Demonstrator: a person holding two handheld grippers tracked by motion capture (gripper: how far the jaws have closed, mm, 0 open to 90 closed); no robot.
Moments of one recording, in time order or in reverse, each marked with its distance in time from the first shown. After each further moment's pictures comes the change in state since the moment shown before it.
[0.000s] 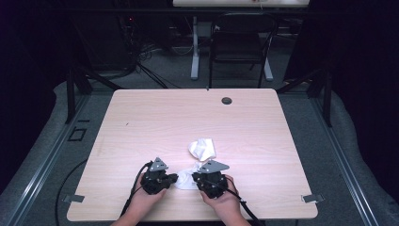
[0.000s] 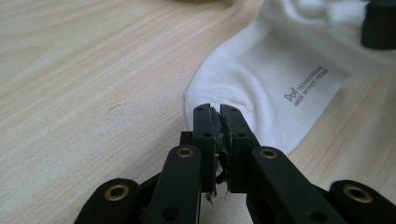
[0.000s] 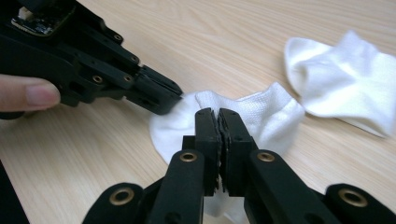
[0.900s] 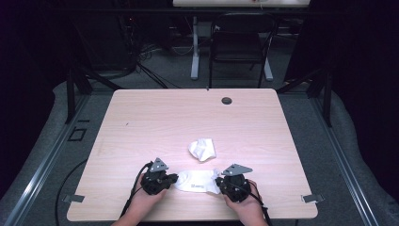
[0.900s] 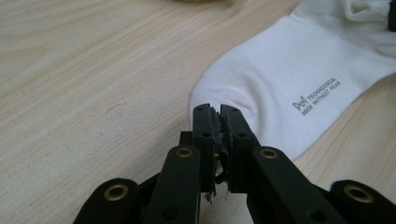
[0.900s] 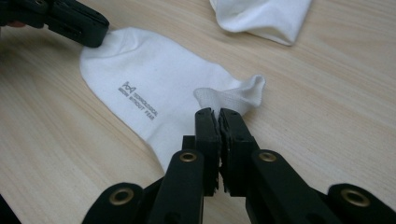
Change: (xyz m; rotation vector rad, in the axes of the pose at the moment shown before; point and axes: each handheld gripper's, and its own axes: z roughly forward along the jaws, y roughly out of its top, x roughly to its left) left arm -0.001 -0.001 0.000 -0.001 0.008 0.006; right arm -0.042 -0.036 -0.032 0.103 -0.074 0.064
